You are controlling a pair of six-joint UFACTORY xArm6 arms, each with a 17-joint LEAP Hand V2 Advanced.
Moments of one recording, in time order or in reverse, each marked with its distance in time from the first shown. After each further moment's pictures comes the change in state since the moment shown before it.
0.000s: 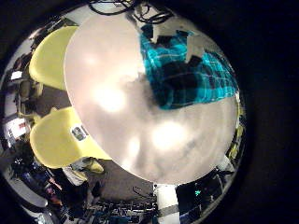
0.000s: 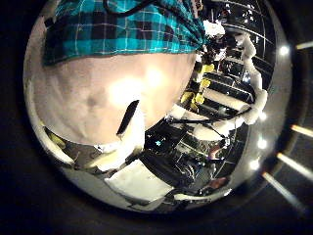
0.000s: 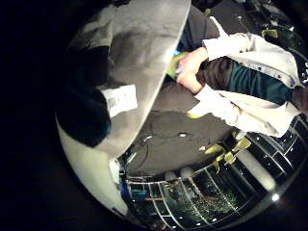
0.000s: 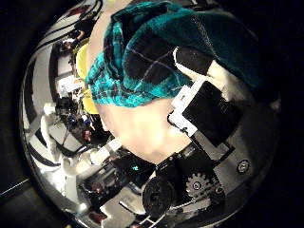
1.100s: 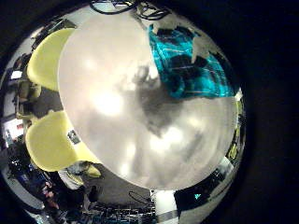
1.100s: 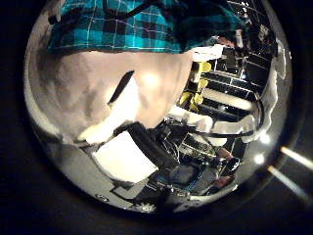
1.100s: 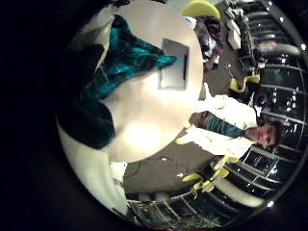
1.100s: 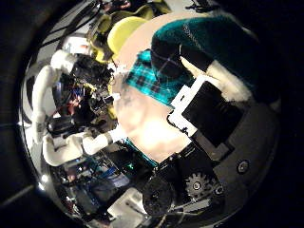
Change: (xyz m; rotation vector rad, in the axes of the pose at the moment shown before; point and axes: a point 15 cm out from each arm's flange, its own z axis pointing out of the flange) left arm 0.000 0.051 -0.042 0.088 0.103 0.005; right arm -0.349 -0.017 -0.121 0.251 0.225 -0.514
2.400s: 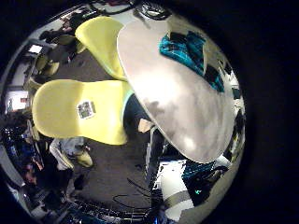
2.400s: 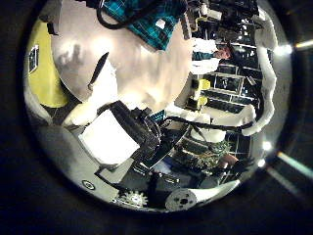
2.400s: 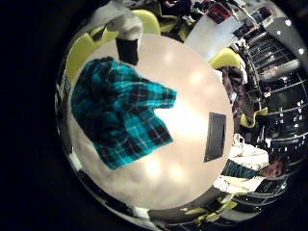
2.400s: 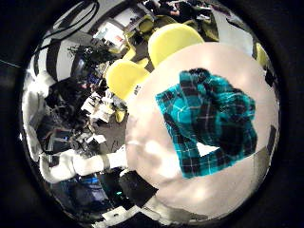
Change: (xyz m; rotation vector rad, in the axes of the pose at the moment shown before) left arm -0.036 0.130 -0.023 0.119 -0.053 -0.198; right arm -0.060 -0.106 -0.004 0.333 -0.126 -0.097
